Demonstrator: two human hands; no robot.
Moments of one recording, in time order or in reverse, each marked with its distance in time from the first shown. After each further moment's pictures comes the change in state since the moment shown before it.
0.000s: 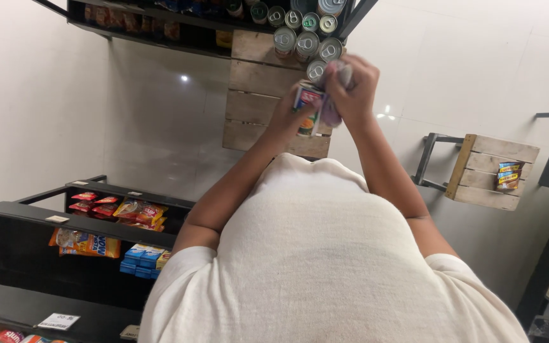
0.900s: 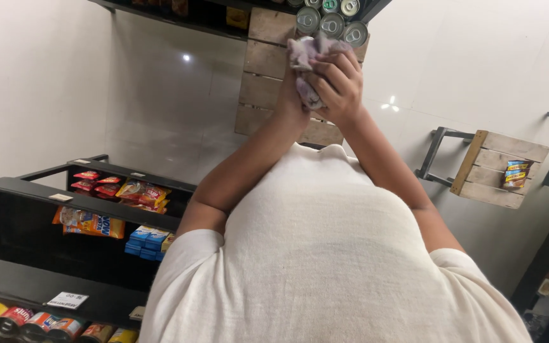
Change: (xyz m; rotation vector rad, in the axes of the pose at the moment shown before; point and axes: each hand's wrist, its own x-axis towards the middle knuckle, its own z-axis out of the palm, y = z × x) left_hand 0.018 0.007 -0.011 -0.834 0.311 -0.085; right_hand 0.005 -0.027 0.059 -0.332 -0.044 -0.630
